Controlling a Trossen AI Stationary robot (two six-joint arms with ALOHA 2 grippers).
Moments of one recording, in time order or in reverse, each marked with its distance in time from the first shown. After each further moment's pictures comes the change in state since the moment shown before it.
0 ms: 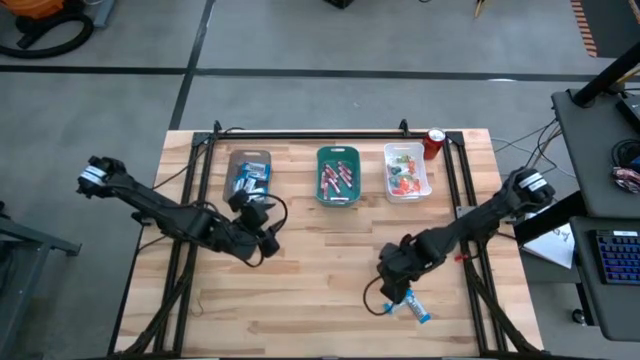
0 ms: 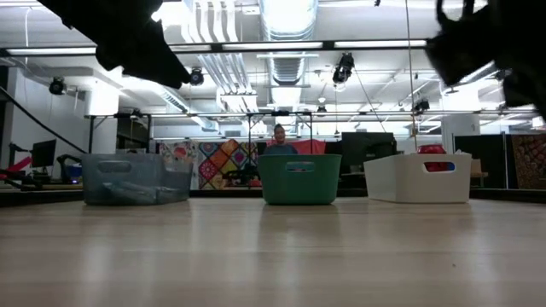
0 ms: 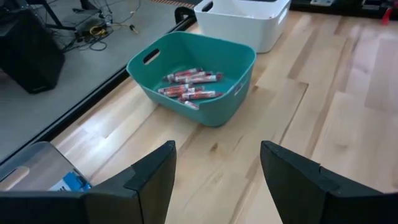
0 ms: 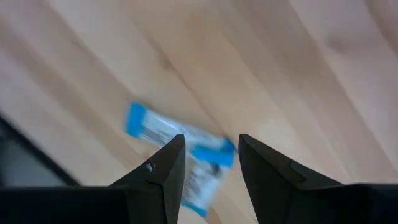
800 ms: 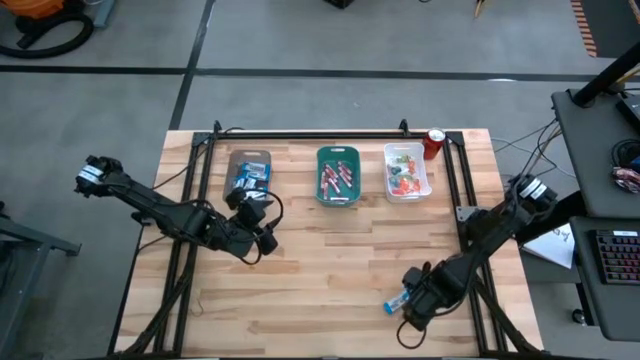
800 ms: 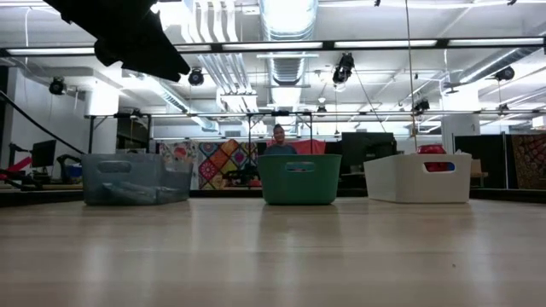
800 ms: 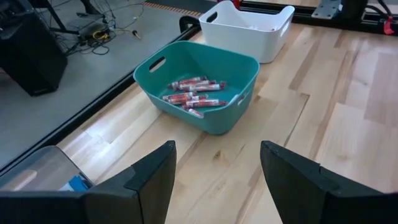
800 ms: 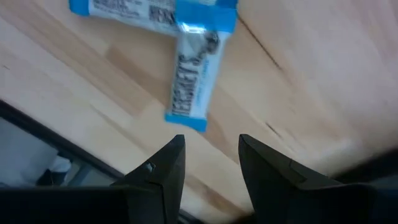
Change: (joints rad) left arm 0.000 -0.037 0.000 -0.003 -0.017 0.006; right arm 0.293 0.039 0.026 -0.098 -0.094 0.379
